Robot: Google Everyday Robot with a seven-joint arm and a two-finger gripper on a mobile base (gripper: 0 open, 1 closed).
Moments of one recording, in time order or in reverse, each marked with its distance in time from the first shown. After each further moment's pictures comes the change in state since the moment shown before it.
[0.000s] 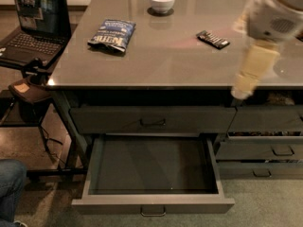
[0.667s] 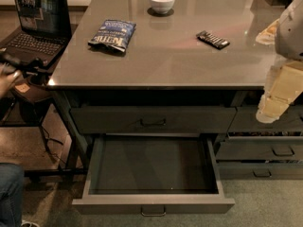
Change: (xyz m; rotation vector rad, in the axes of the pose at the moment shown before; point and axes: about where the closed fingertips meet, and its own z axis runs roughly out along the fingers) arm 0.027 0.046 -0.020 0.026 0.010 0.025
